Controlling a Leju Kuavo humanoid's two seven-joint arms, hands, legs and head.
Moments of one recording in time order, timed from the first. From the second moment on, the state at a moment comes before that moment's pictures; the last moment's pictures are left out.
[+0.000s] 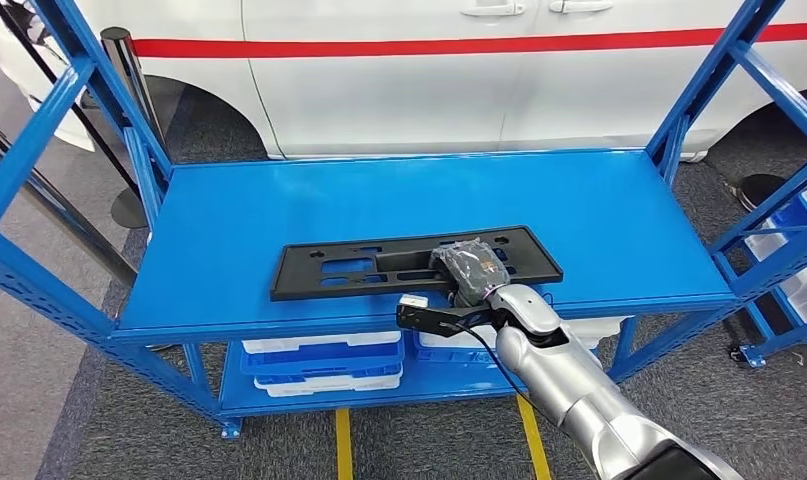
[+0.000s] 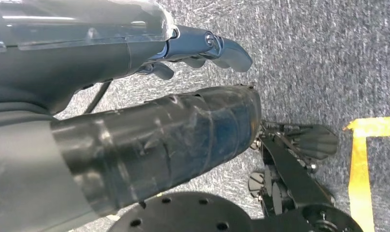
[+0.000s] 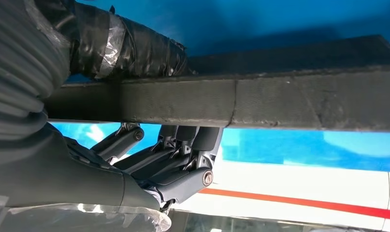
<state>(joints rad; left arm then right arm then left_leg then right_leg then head) -0.05 -0.07 1.11 -0.22 -0.94 -0.06 -0.01 -0.71 0.00 0.63 -0.80 0.75 -0.09 -0.21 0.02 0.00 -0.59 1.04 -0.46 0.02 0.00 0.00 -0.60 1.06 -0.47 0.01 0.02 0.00</state>
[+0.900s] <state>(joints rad) -0.05 -0.09 1.09 -0.22 -1.02 0.03 -0.03 -0.60 -0.03 0.59 -0.88 1.02 -0.47 -0.03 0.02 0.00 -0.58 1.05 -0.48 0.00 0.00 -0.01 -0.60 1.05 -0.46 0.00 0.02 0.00</state>
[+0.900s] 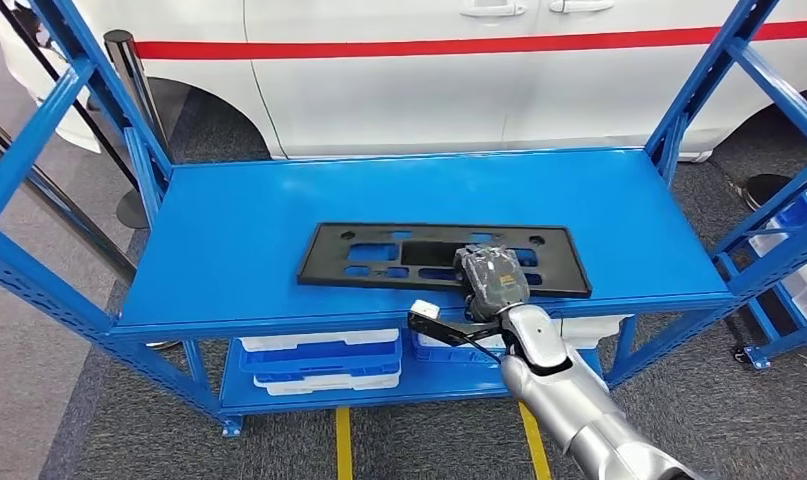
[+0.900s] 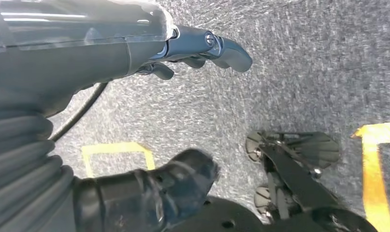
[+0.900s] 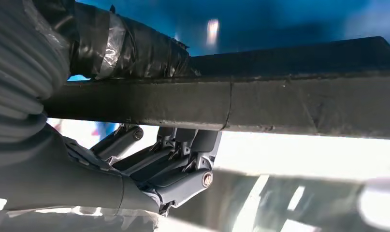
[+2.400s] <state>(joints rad) -0.06 -0.13 1.12 -0.22 -1.04 -0.02 0.00 -0.27 0.09 0.37 -1.38 0.76 -0.53 -0.27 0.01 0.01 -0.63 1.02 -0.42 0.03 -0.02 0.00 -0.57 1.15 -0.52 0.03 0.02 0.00</state>
